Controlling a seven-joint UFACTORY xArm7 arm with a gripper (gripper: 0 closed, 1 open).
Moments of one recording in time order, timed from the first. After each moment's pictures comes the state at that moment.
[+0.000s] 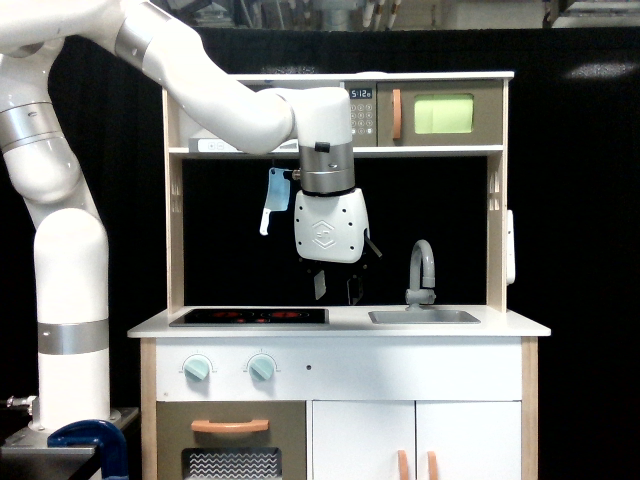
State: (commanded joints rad) arm 0.39 -0.29 -0.45 0.73 0.26 0.97 -1.38
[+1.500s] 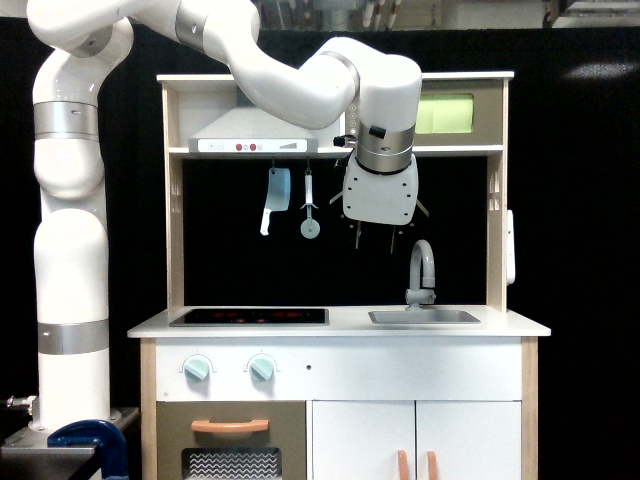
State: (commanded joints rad) arm 0.36 -0.01 -0.57 1.10 0.76 1.40 -1.89
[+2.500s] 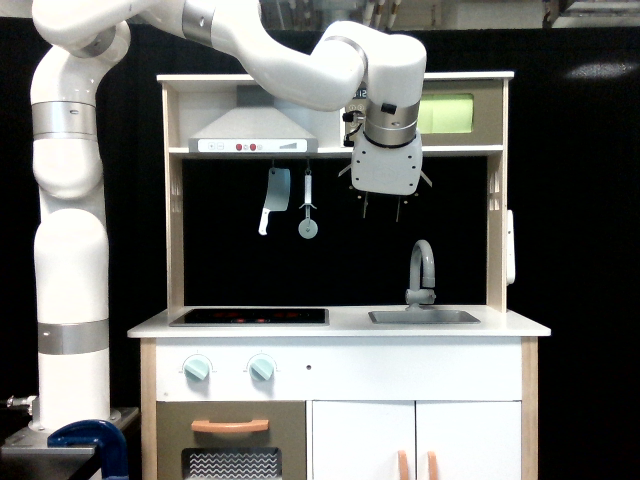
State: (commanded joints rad) arm 0.38 -0.03 -0.43 1.23 0.80 1.41 -1.68
